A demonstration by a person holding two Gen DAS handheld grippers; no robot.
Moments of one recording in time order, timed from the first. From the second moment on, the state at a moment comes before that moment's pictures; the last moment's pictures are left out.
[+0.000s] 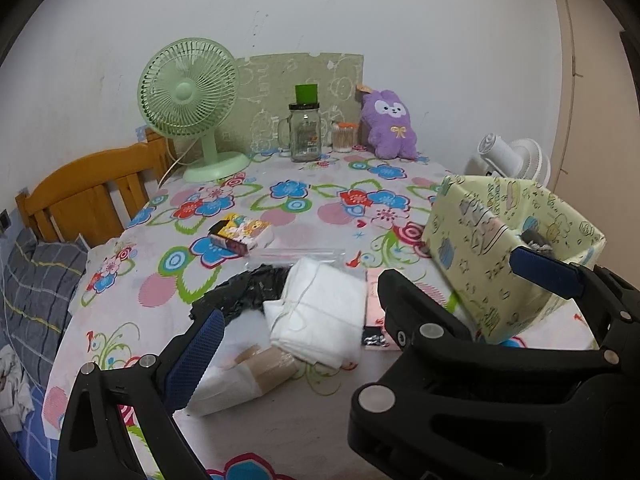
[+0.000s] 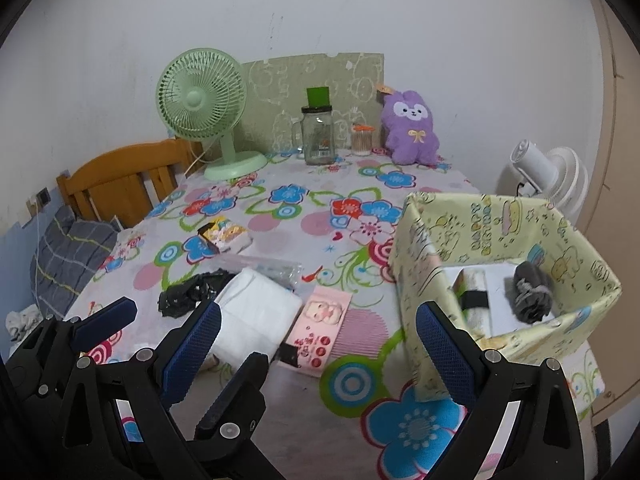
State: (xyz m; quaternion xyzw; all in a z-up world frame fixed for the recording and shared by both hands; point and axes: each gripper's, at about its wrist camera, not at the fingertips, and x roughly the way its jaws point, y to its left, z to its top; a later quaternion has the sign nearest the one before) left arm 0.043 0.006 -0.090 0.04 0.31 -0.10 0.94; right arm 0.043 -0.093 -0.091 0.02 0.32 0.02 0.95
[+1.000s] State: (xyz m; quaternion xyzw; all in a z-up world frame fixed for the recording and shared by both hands) left arm 0.072 0.057 -0.147 0.02 0.38 -0.05 0.92; right arm 0.080 -0.047 -0.146 0.00 0.39 0.07 0.92
